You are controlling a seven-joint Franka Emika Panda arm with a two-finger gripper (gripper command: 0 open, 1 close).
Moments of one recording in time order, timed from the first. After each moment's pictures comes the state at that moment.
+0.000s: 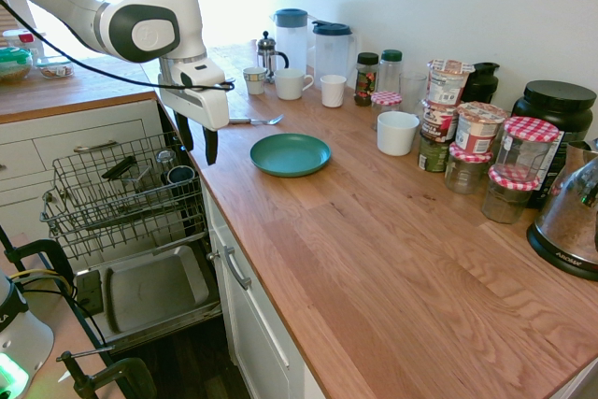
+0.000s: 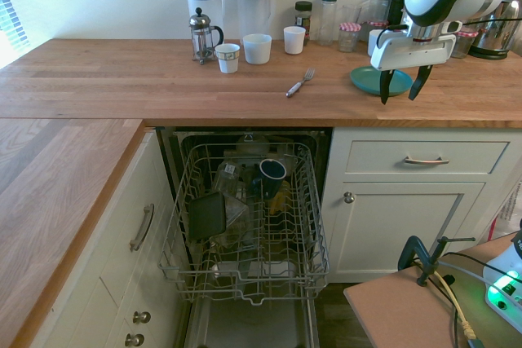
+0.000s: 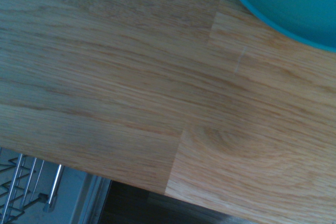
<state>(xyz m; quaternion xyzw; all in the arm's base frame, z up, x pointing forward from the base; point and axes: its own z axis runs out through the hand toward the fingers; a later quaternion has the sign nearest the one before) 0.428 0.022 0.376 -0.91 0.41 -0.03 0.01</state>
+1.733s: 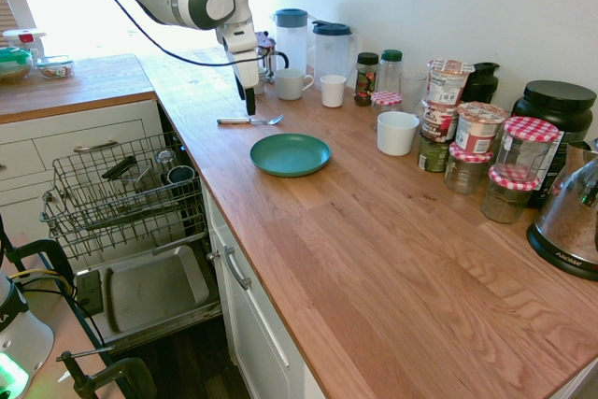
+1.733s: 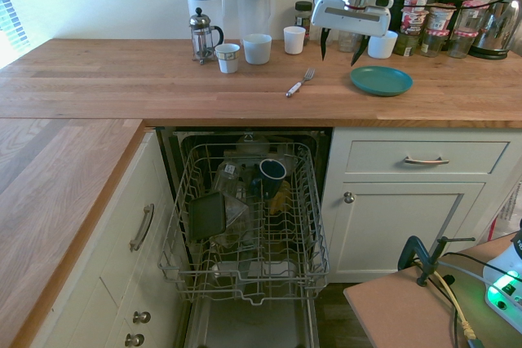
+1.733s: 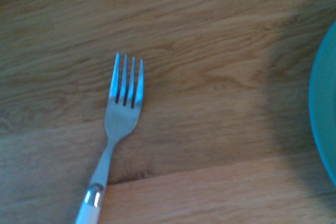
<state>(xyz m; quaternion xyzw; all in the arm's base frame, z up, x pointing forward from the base) 0.612 0.088 0.419 -0.79 0.61 -0.07 0.08</state>
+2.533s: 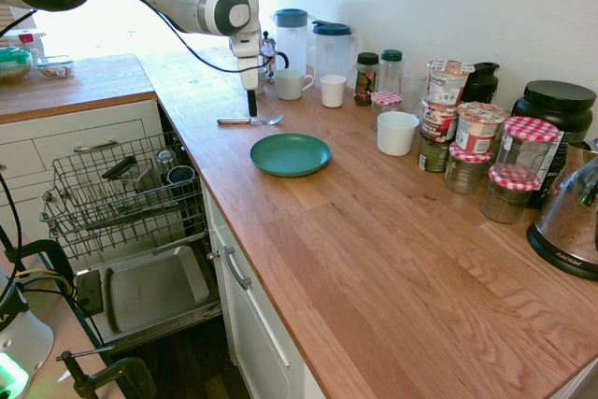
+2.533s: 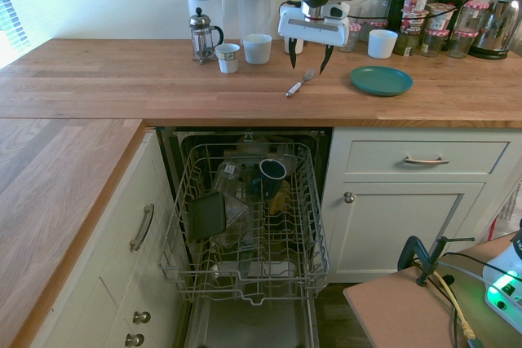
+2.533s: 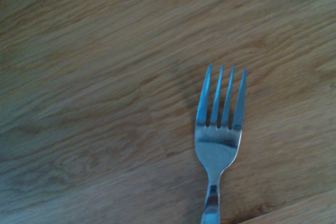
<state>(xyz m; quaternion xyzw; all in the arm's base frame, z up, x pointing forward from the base) 0.685 0.155 0.380 -0.74 0.67 -0.04 0.04</state>
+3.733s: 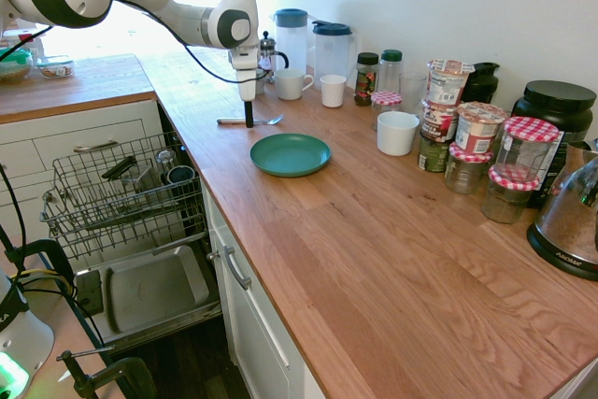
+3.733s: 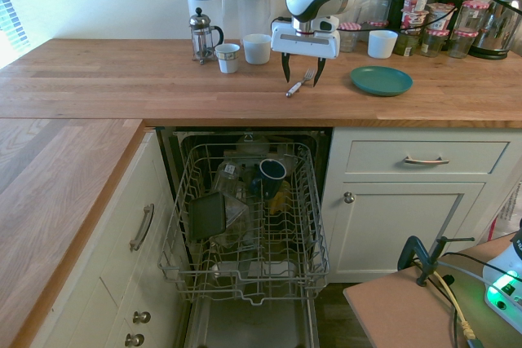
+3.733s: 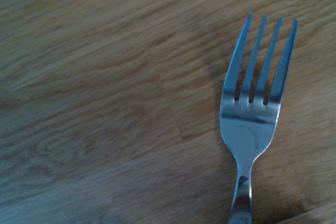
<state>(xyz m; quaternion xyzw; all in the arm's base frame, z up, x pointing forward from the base) 0.694 0.171 0.341 -0.74 0.67 -0.02 0.01</state>
